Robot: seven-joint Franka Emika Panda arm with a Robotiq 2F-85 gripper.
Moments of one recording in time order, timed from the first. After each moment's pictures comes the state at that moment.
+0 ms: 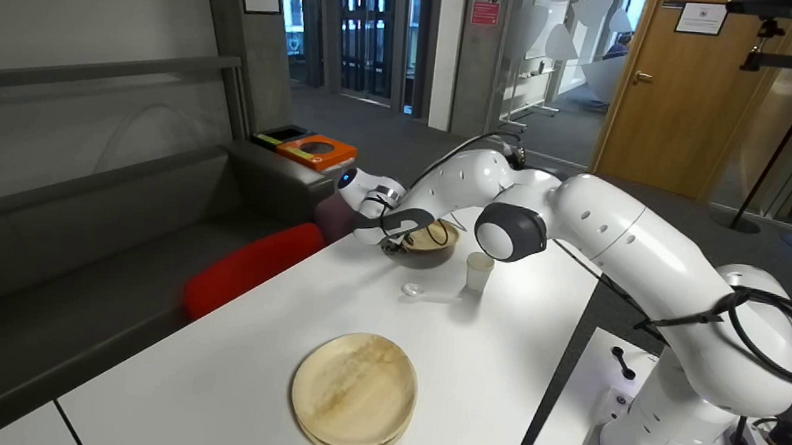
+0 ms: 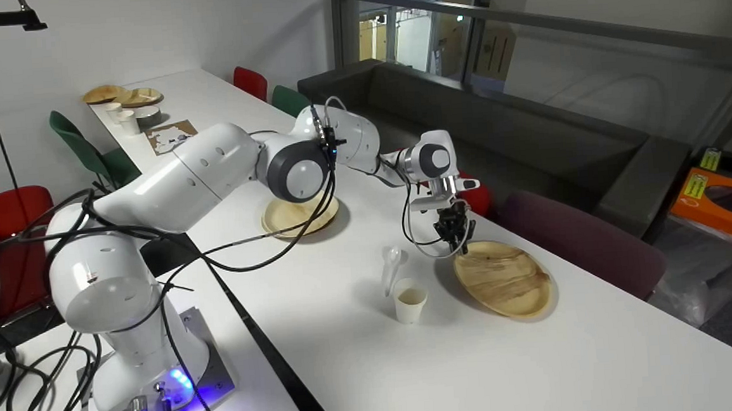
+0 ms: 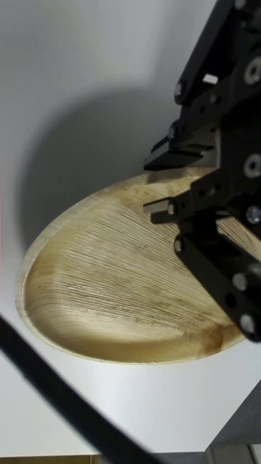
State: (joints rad) arm 0.02 1.18 -0.19 -0.94 -0.48 1.91 0.09
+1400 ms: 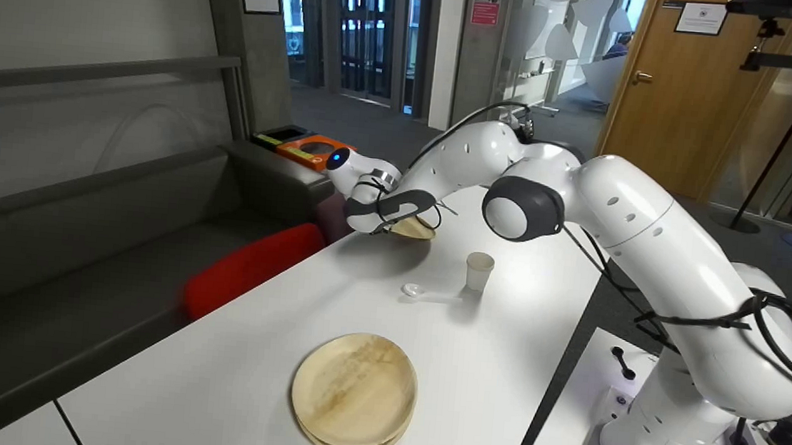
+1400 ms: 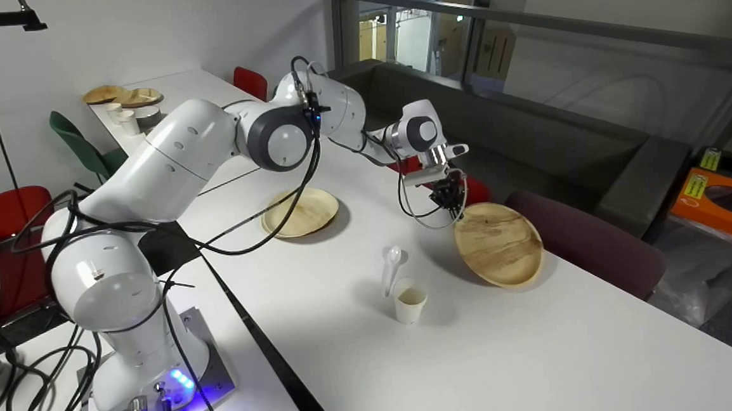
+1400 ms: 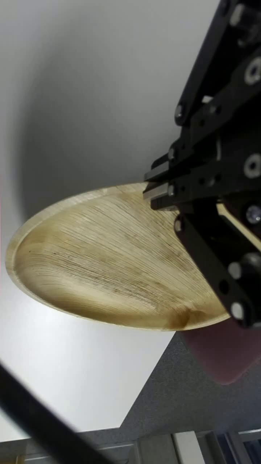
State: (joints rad) arm 0.10 0.99 -0.19 -1.13 -0.52 2.09 0.08
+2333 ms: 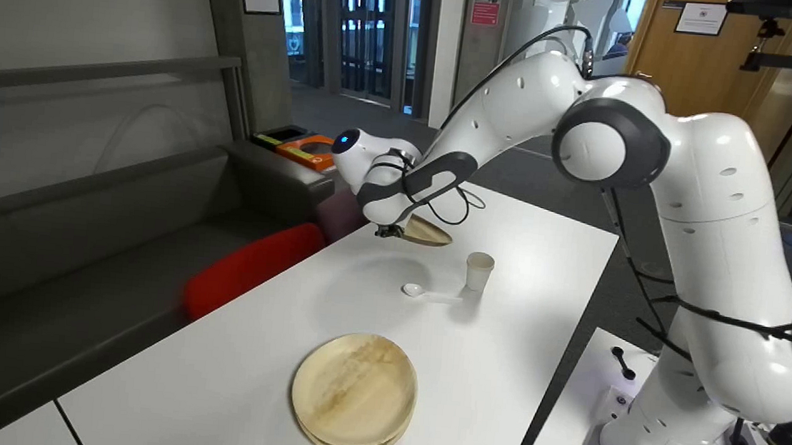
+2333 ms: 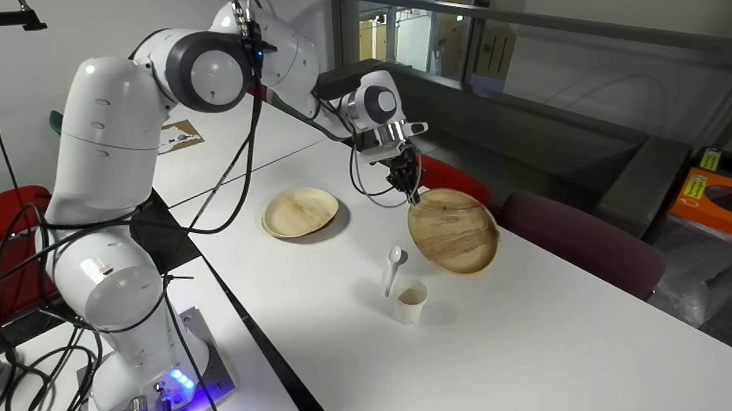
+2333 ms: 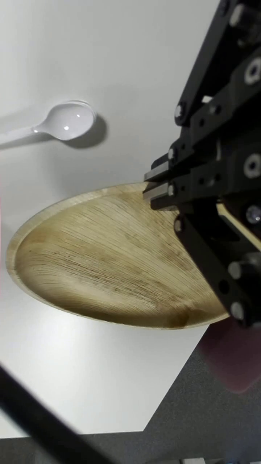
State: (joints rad) arm 0.21 0.53 -0.16 -1.70 -0.55 2.09 0.16
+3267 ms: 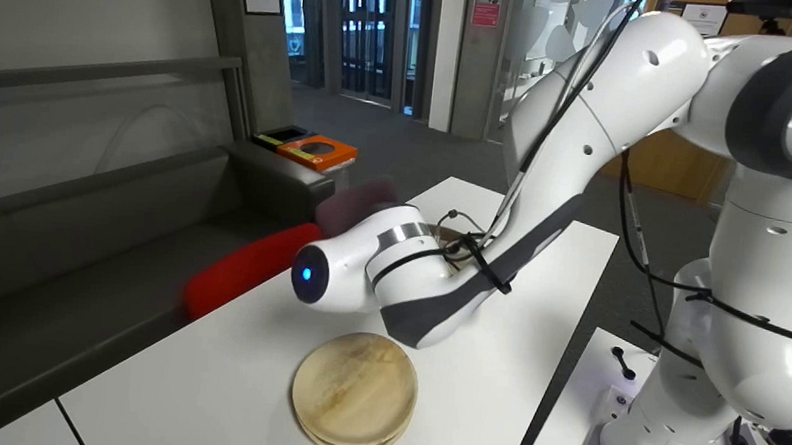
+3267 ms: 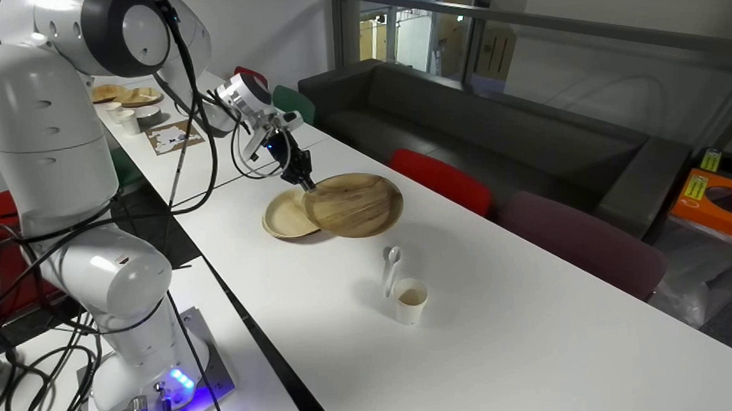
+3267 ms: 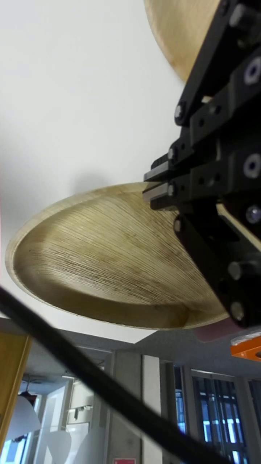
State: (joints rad) arm 0.42 0.19 0.23 -2.16 -0.79 1.68 0.64
